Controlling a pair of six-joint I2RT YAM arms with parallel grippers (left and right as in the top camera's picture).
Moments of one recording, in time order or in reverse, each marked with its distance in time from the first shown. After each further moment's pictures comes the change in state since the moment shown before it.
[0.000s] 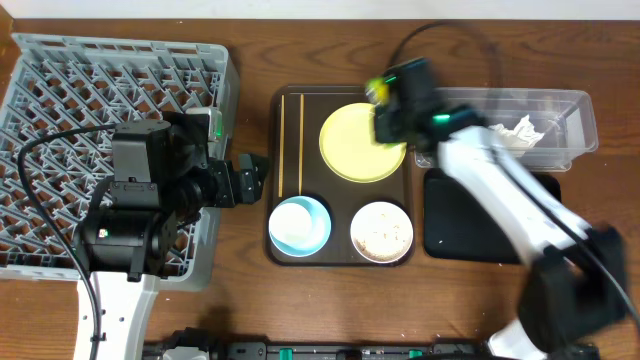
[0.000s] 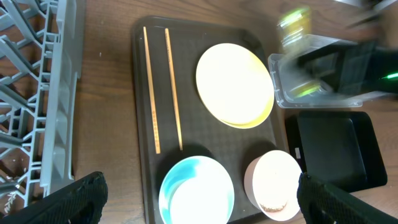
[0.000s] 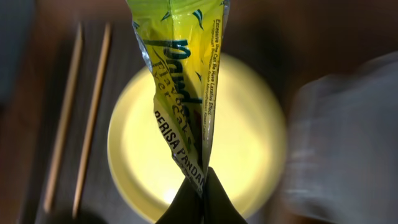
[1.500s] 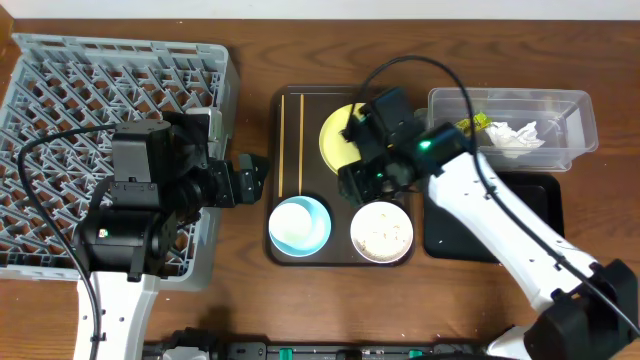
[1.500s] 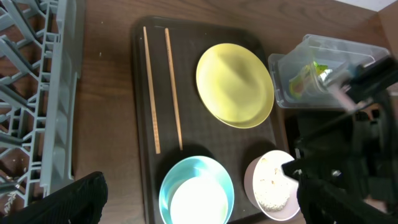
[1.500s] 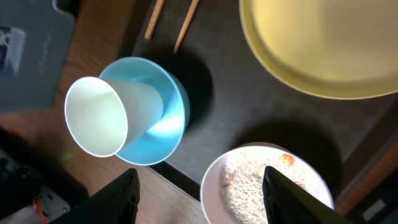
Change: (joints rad) left arm 0.000 0.000 0.000 0.000 0.000 0.000; right arm 0.195 -0.119 0.005 -0.382 -0.243 -0.087
